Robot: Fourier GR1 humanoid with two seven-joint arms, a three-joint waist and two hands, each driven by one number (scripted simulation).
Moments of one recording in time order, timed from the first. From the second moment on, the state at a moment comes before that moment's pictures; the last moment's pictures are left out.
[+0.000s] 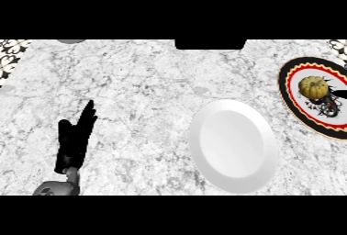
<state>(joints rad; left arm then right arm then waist) -0.05 0.15 -0.06 -1.46 -0.04 0.18 0.22 -0.77 -0.70 -0.65 -0.31 0.48 0.09 -0.42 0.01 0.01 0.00</state>
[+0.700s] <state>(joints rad) -0.05 0.14 -0.05 -1.46 -0.05 0.16 0.21 -0.67 -0.75 -0.72 -0.25 0.33 0.27 -0.61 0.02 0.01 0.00</state>
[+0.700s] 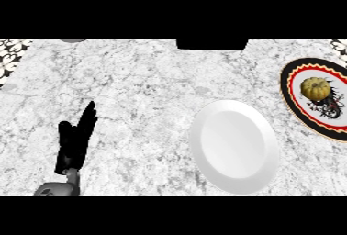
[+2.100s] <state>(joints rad) -0.07 0.12 -0.03 -1.45 -0.07 0.15 0.22 -0.60 -0.77 -0.65 -0.18 0.32 0.08 -0.63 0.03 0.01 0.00</state>
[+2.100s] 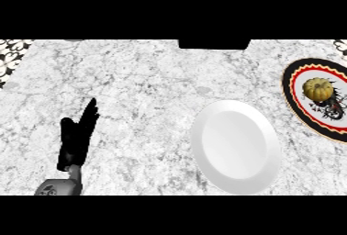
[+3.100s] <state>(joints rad) -0.06 0.10 -0.03 -1.45 -0.08 0.14 0.21 -0.50 -0.84 -0.71 -0.15 0.24 0.02 -0.67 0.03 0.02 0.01</state>
